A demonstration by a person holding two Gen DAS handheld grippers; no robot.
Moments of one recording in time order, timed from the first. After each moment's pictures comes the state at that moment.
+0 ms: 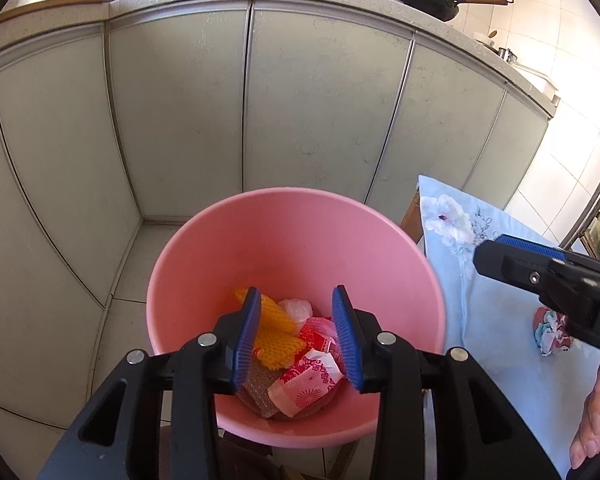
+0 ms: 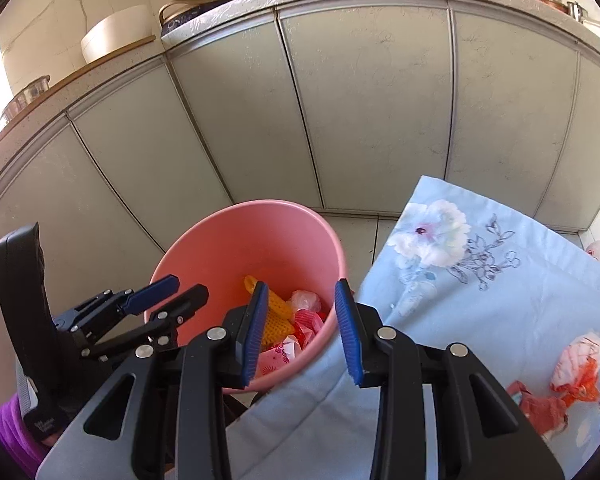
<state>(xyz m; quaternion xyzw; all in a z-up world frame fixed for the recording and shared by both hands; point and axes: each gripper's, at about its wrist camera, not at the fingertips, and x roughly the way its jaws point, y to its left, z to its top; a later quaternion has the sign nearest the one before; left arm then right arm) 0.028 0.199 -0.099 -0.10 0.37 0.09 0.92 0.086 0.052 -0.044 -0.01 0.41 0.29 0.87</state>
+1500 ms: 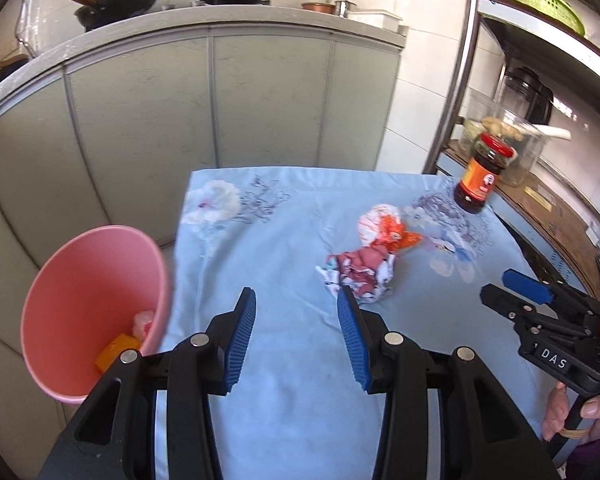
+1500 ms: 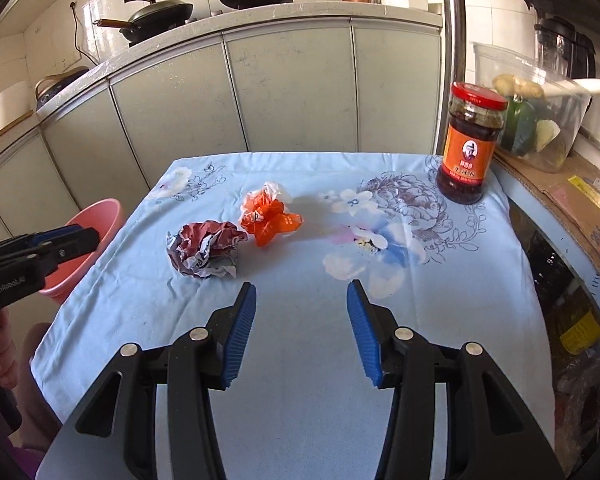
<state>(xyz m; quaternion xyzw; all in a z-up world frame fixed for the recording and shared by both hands) 0.005 0.008 -0.056 0.01 0.38 -0.13 0.91 -0.037 -0.191 -0.072 0.06 0.36 0.05 0.93</state>
